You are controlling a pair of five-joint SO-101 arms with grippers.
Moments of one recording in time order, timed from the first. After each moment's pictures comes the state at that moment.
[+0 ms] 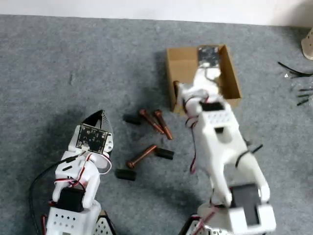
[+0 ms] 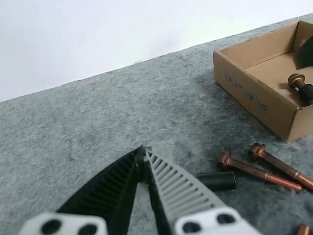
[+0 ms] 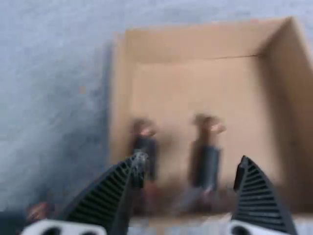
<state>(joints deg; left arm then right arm) 4.7 -103.3 96.0 33.4 -7.3 -15.5 -10.4 35.3 21.8 -2.3</state>
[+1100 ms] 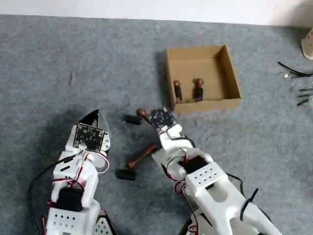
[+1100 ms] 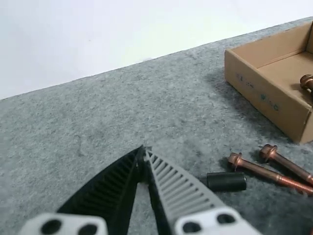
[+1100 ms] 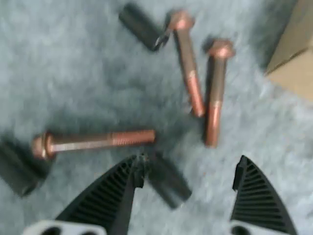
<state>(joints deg) 2.5 -103.3 96.0 33.4 -7.3 -34.9 -39.5 71.4 31.8 8.5</state>
